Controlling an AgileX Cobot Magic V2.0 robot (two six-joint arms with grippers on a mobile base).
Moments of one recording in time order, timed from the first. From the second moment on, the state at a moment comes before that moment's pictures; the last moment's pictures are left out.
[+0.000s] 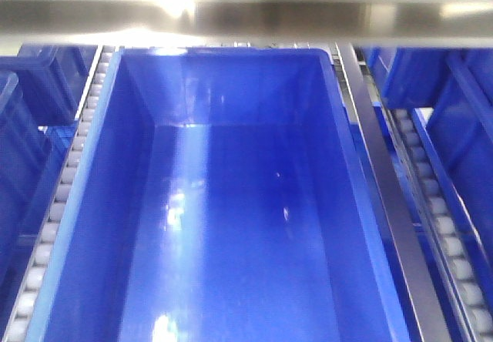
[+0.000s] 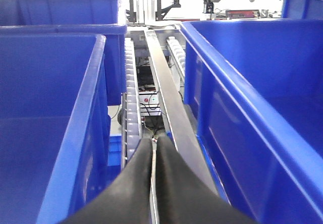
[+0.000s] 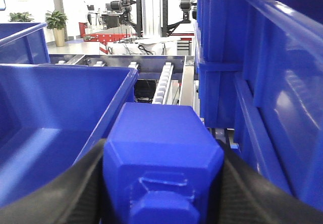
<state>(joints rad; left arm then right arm) -0.07 -0.01 0.03 0.03 0.10 -0.04 0.10 -0.01 -0.32 0.07 0.41 -0.07</state>
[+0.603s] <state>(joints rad) -0.07 -0.01 0.03 0.03 0.10 -0.04 0.10 -0.01 -0.32 0.07 0.41 -0.07</state>
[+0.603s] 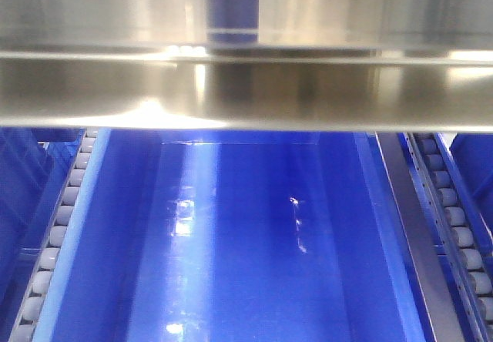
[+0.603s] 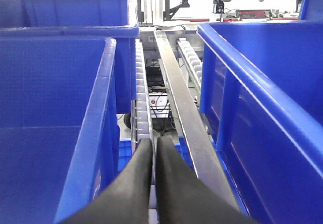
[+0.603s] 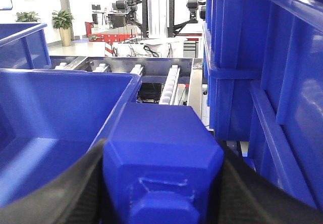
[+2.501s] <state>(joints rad) -0.07 -0.01 0.03 0.03 0.10 -0.04 0.64 0.67 -0.61 0.20 0.45 -0.23</state>
